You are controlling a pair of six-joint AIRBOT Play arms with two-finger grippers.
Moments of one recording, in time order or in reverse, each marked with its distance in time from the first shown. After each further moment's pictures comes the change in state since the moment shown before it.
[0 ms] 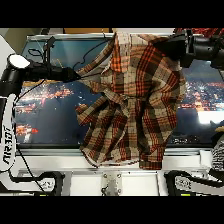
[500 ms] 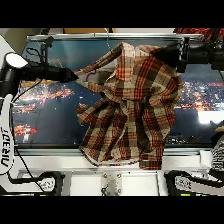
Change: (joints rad) left arm 0.018 0.036 0.006 0.039 -0.007 -0.018; right arm 0.000 0.002 0.000 -0.219 -0.012 0.054
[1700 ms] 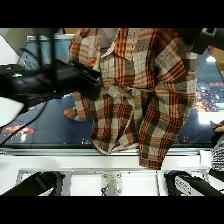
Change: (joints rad) left arm -0.770 0.441 0.000 0.735 0.211 -0.463; right arm 0.045 0.238 0.000 0.115 -0.266 0.148
